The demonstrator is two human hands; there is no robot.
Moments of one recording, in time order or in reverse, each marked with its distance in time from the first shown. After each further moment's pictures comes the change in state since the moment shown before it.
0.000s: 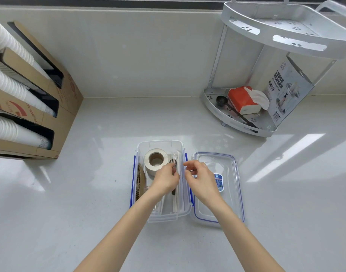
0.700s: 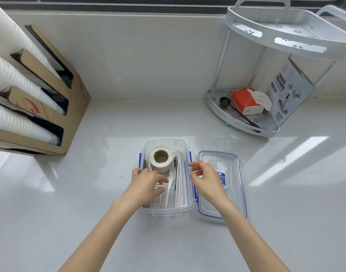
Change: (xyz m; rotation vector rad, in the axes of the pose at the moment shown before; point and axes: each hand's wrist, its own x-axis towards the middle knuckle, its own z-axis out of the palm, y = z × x) left_hand -0.030 -0.042 -0.041 0.681 -0.009 0.246; right_hand -0.010 0.002 -0.003 -0.002 -0.029 0.014
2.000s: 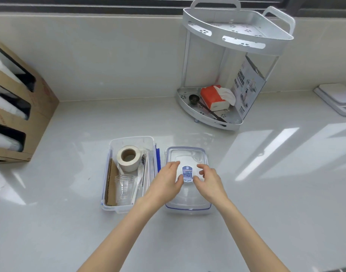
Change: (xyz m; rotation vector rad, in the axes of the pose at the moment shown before) left_hand 0.020 0.124 0.036 -0.394 0.110 0.116; right_hand -0.019 0.065 -0.069 -0.121 0.047 0.190
